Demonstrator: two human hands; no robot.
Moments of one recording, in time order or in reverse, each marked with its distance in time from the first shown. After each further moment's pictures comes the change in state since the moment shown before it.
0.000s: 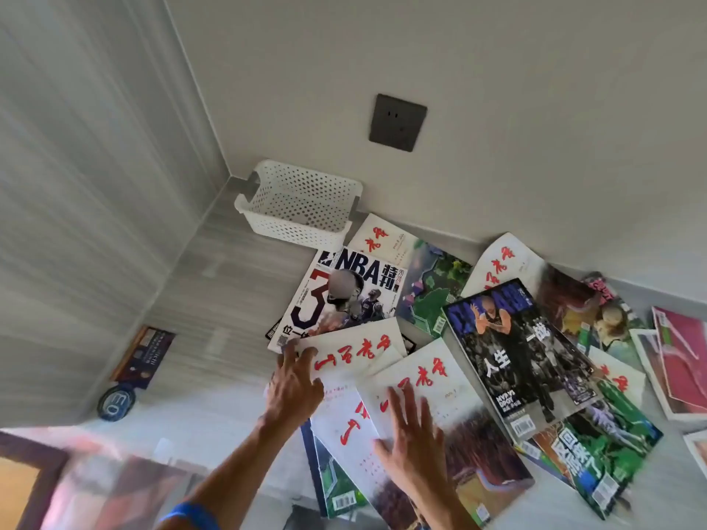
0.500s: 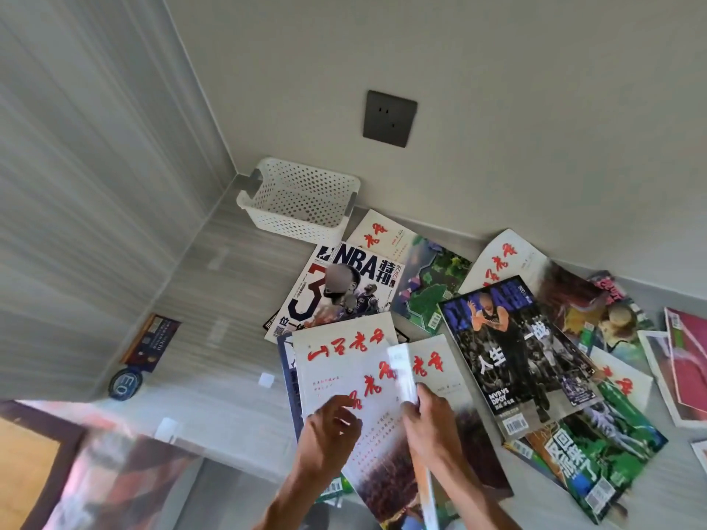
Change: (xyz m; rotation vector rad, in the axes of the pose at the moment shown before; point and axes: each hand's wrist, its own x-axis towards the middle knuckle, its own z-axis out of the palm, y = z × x) left_hand -0.092 0.056 0.046 -0.436 -0.097 -0.079; right_hand 0.005 0.027 -0.047 0.398 0.180 0.045
